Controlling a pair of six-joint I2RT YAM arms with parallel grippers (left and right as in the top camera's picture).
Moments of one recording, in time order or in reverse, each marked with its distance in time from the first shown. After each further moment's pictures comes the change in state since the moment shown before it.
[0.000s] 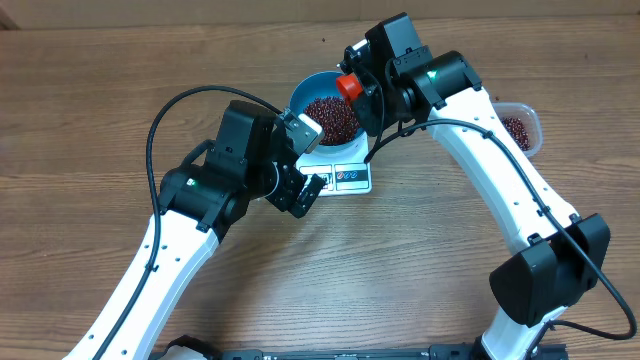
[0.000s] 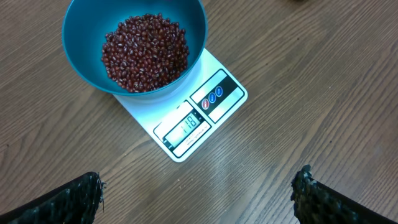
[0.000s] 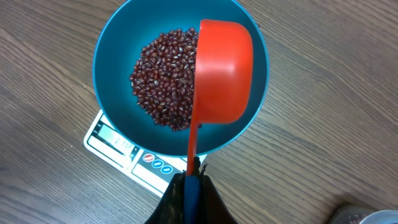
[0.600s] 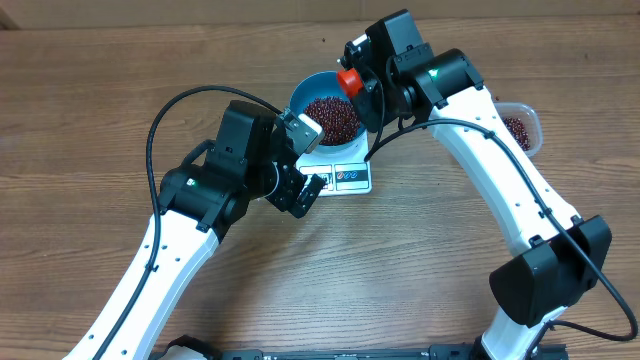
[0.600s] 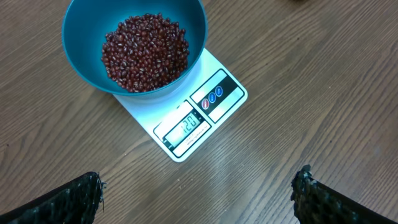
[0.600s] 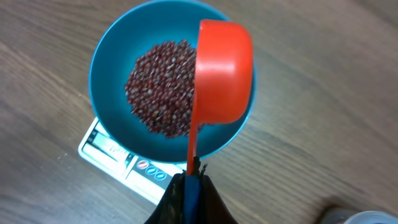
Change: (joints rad) left arm 0.000 0.000 0.000 0.000 0.000 0.000; right arm 0.005 0.000 0.026 0.005 0.025 0.000
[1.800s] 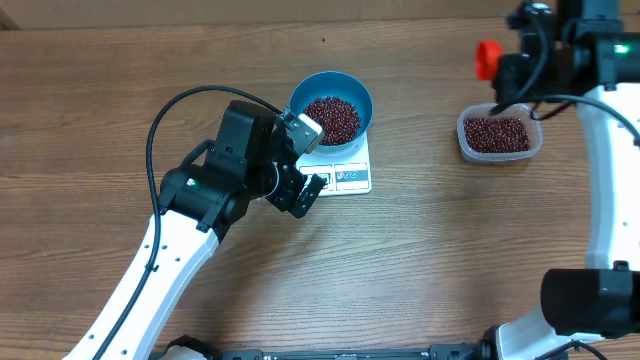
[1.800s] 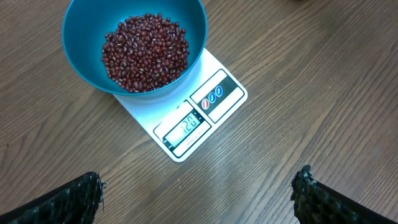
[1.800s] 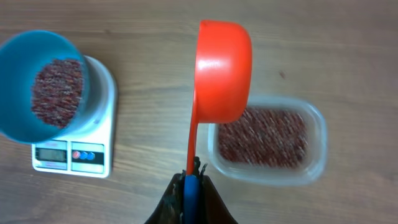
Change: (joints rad) left arm 0.000 0.000 0.000 0.000 0.000 0.000; right arm -0.538 -0.130 0.090 -0.253 -0.146 0.049
